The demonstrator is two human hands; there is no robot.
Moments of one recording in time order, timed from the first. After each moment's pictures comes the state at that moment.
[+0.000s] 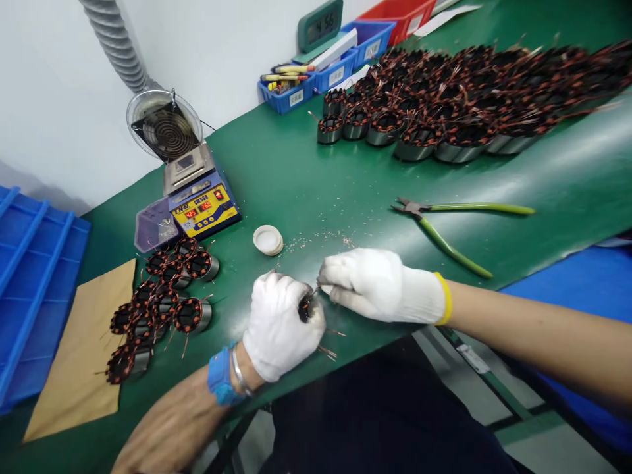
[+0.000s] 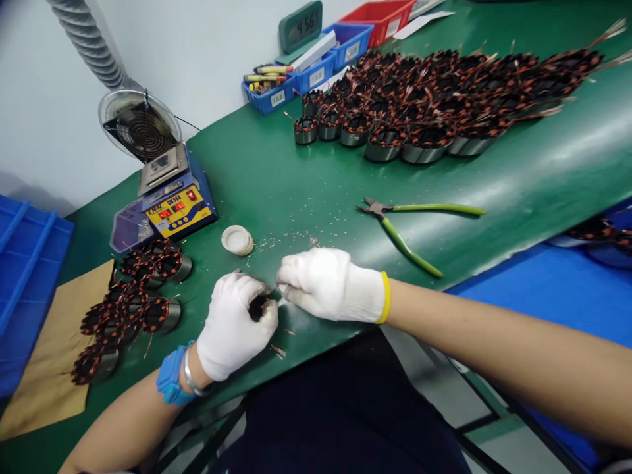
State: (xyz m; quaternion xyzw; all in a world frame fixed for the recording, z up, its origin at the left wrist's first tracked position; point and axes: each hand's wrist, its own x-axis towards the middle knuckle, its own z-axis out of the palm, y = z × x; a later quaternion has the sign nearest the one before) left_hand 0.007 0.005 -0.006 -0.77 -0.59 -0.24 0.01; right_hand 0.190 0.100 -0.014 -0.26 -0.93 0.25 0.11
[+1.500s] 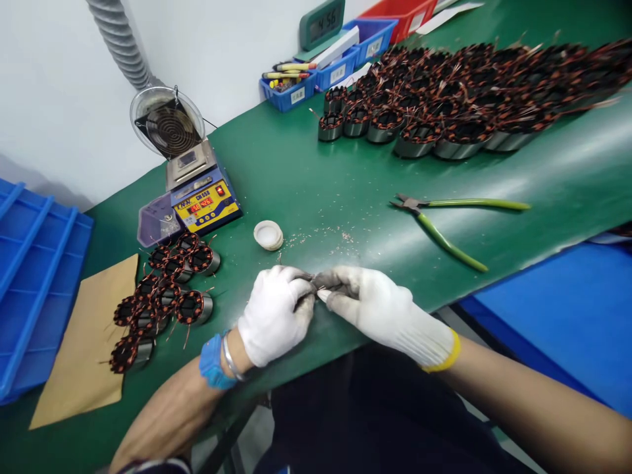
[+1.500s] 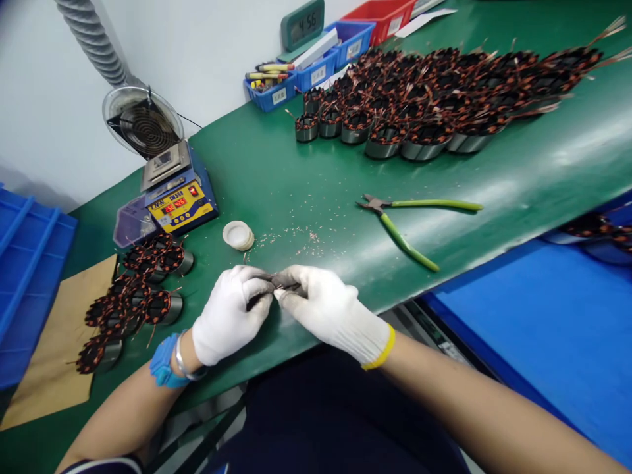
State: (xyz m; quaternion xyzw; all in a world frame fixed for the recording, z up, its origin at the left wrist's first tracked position) left_hand -0.009 0.008 -0.005 -0.82 -0.53 -0.21 -0.08; right_hand 0.177 0.048 -0.017 -0.48 -0.68 0.51 0.24
